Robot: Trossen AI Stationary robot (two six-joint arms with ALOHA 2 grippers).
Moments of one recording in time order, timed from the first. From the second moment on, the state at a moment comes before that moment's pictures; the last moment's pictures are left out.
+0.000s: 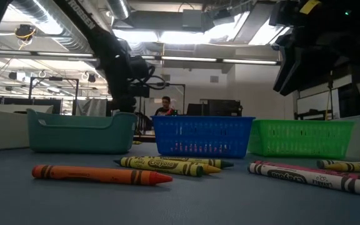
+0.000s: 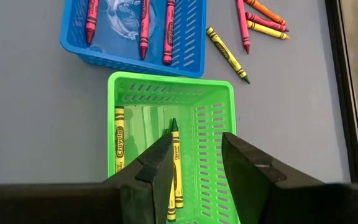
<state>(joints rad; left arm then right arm) 0.76 1.78 1.11 -0.50 0.07 0.53 0.40 1.38 0.91 -0.75 0.55 0.24</state>
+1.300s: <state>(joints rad) 0.71 1.88 1.11 -0.53 0.09 0.63 0.40 1.38 0.91 -0.75 0.55 0.24</state>
